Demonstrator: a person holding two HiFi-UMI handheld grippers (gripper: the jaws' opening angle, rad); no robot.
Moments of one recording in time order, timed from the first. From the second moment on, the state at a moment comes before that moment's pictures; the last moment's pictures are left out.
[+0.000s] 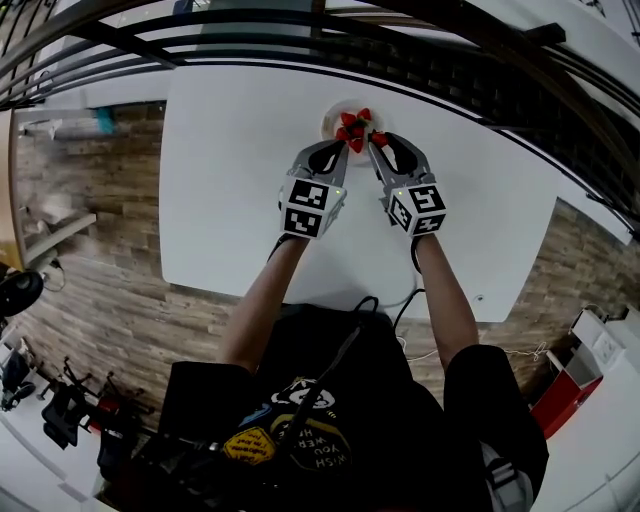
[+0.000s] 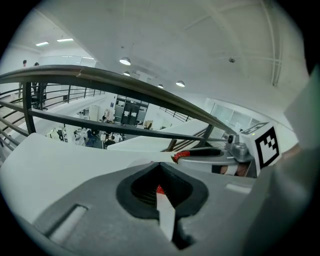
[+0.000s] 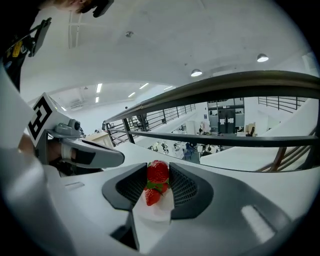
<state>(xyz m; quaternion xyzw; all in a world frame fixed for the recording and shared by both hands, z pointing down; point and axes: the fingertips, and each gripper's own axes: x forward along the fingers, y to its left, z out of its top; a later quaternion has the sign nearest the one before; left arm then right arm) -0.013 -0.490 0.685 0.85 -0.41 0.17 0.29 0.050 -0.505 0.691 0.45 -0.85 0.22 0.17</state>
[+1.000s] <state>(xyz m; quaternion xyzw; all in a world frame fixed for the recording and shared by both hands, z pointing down) -0.020 -0.492 0.748 0.84 -0.41 0.19 0.30 0.054 -0.520 0.783 0.43 -0.84 0.16 0.30</state>
